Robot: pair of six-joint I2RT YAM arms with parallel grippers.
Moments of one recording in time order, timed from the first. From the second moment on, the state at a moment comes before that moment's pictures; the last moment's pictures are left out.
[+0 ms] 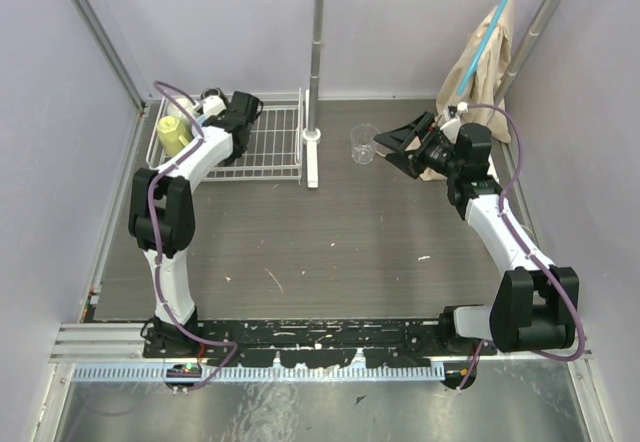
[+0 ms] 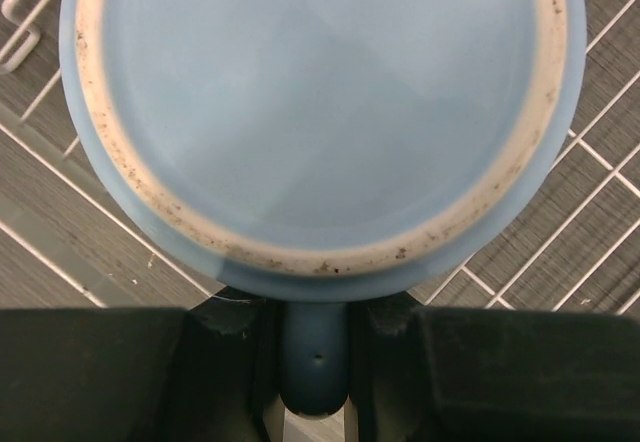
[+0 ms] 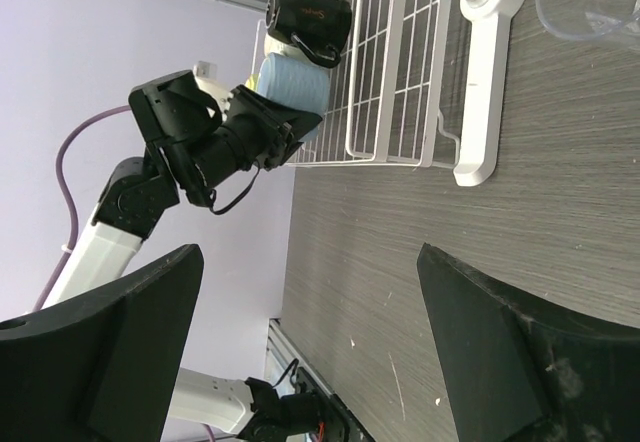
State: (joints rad) left arm -0.31 2.00 1.66 -0.68 -0.66 -0.84; right arm 0.04 1.29 0.90 0.16 -0.68 1.02
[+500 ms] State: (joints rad) left arm -0.31 2.00 1.59 -0.53 -0.64 -0.82; right arm 0.04 1.29 0.87 0.16 -0.68 1.02
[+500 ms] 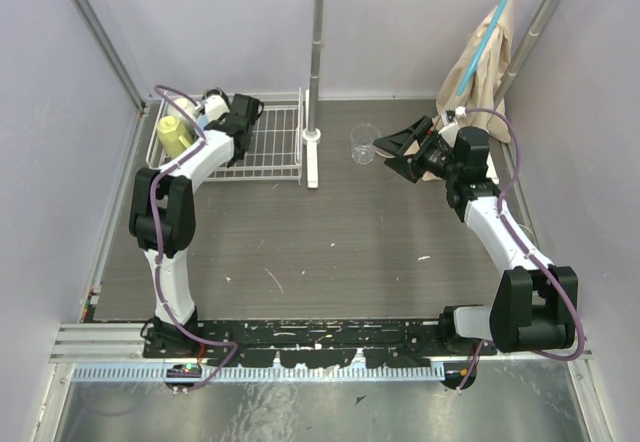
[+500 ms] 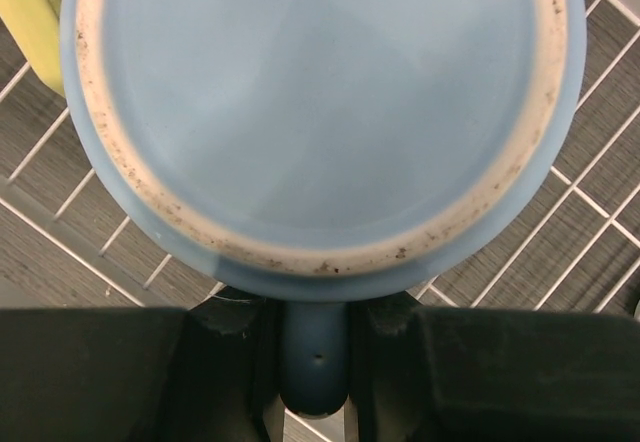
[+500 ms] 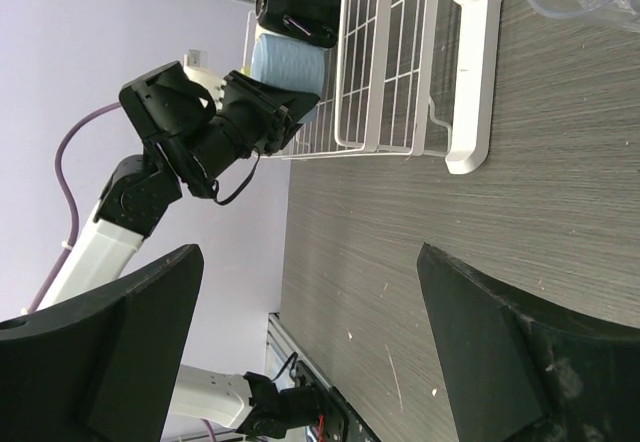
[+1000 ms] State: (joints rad) left arm -0.31 2.06 1.69 -0.70 -0.71 -0.96; right arm 0.04 1.29 0.86 0.16 -0.69 1.02
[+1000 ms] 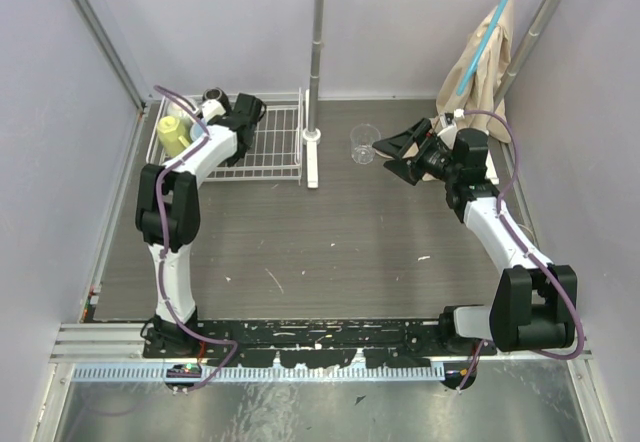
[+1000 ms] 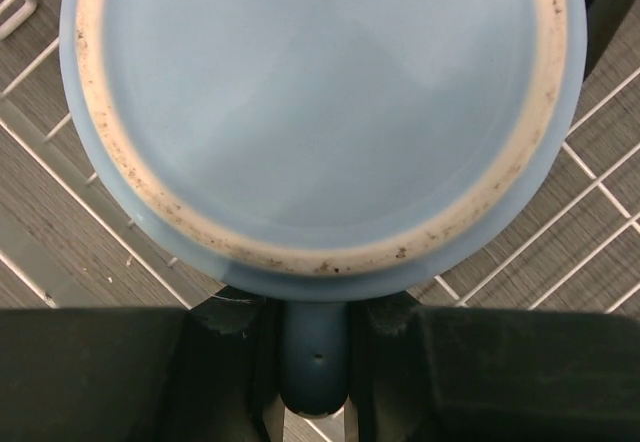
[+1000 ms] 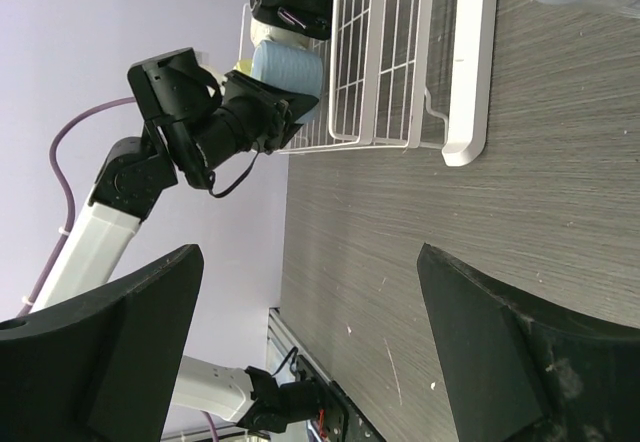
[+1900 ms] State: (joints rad) left arm -0.31 2.07 1.60 -0.58 -0.72 -0.95; right arm 0.04 1.33 0.86 0.09 -0.69 0.99
